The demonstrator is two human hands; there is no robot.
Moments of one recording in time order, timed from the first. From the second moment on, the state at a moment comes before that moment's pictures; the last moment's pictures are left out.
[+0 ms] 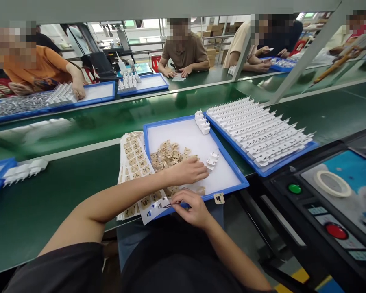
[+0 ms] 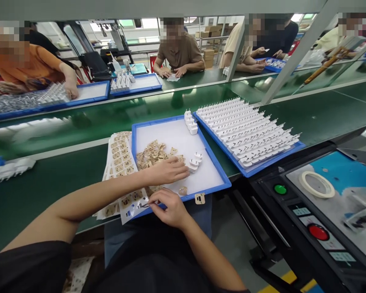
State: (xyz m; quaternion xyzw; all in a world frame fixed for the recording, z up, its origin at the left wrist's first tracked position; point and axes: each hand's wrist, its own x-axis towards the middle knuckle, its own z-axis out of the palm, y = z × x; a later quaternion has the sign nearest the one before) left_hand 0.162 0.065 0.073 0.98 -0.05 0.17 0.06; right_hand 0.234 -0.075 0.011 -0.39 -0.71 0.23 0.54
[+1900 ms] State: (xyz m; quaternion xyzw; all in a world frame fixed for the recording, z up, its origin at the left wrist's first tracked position) left_hand -0.003 -0.069 0.031 0.74 0.35 0.51 0.26; right_hand 0.169 -0.079 0.052 -0.44 -0.50 0.52 0.54
